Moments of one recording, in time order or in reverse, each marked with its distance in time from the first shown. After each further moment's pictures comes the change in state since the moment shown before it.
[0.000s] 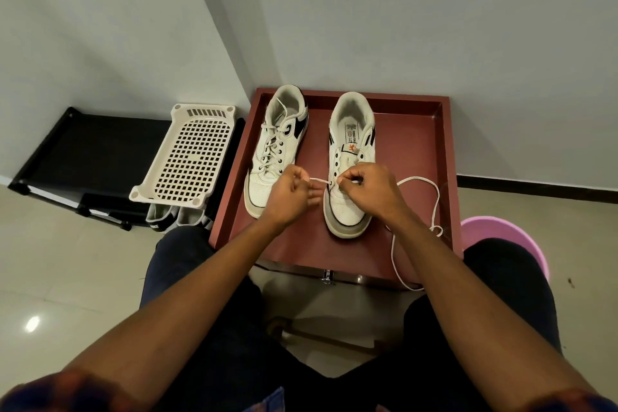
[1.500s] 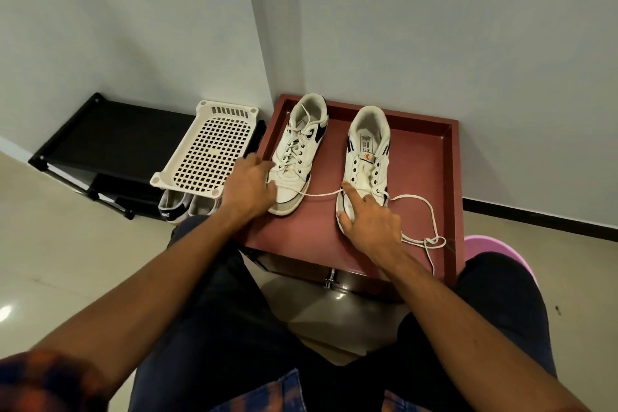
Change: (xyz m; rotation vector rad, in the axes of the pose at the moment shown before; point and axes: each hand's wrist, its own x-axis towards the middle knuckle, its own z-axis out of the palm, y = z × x) left_hand -0.020 0.011 -0.108 1.131 0.225 0.281; right_hand -0.056 -0.030 0.034 -0.634 -0.053 0.085
